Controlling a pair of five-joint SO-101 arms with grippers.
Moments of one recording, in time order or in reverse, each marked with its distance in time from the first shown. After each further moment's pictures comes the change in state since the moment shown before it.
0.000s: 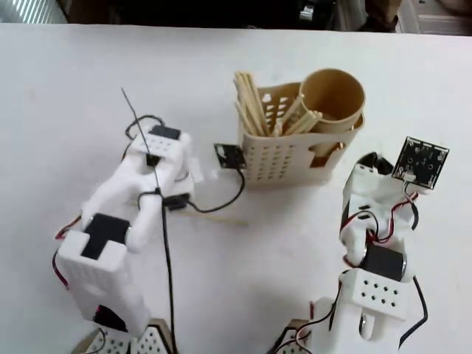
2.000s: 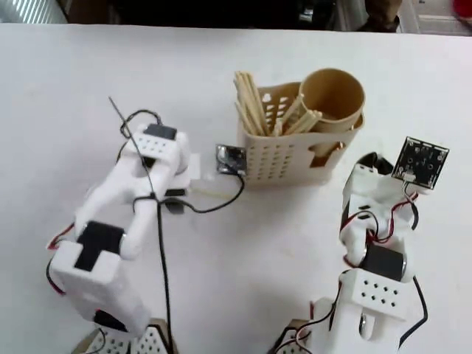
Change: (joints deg) left arm -1.0 -3.9 1.2 -9.6 -14.1; right arm 0.0 0.0 0.0 0.0 0.0
